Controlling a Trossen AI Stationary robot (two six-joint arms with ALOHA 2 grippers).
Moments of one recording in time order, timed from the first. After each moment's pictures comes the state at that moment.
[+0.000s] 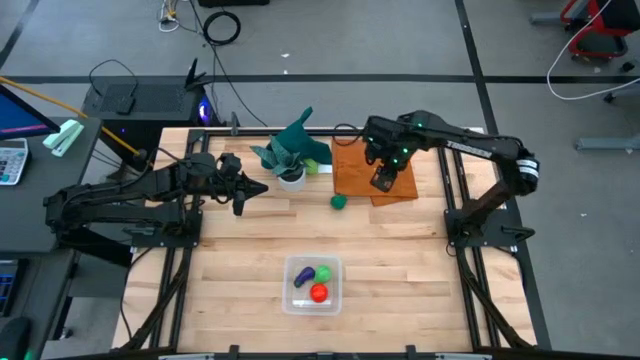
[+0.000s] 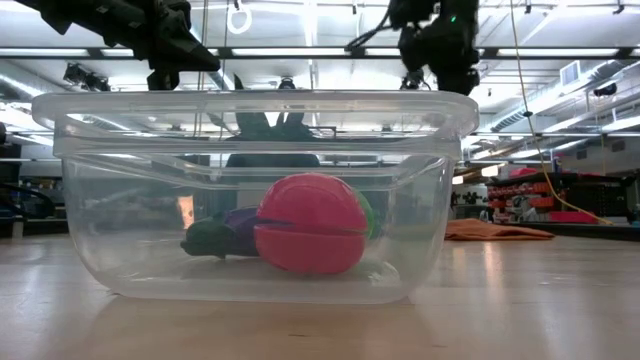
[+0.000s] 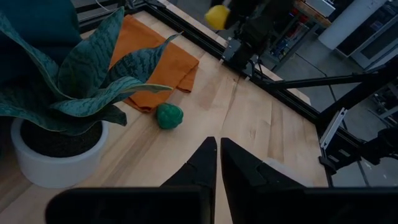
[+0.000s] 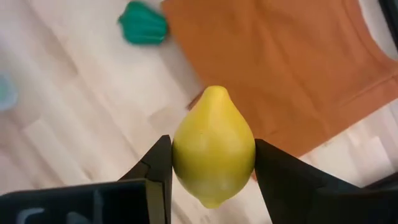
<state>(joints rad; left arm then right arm) 0.24 0.74 0.59 -0.19 0.09 -0.49 -0.37 1.54 1.53 -1.37 -0.03 0.16</state>
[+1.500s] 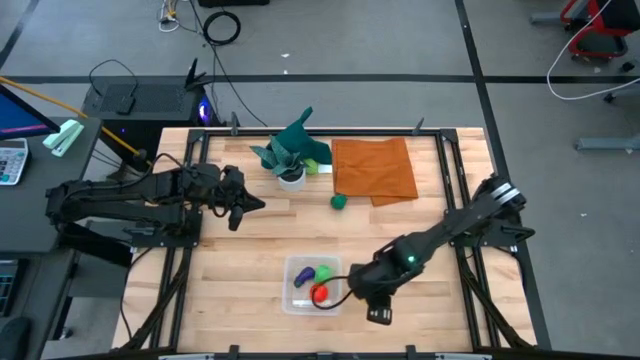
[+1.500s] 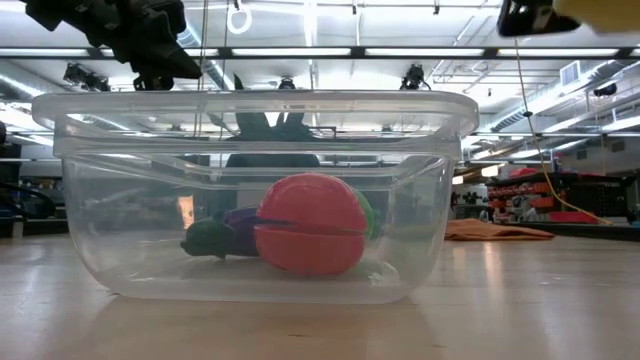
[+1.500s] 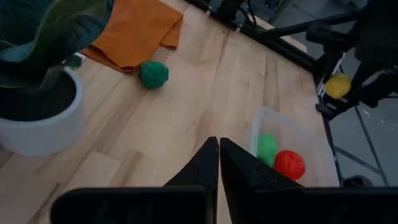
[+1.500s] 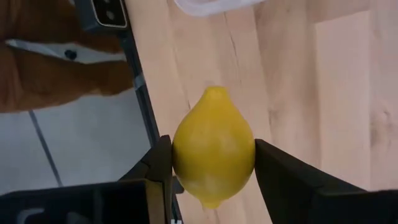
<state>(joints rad) 0.12 0.74 0.59 -0.32 0.09 -0.43 0.50 1.76 1.52 -0.99 -0.27 0.76</state>
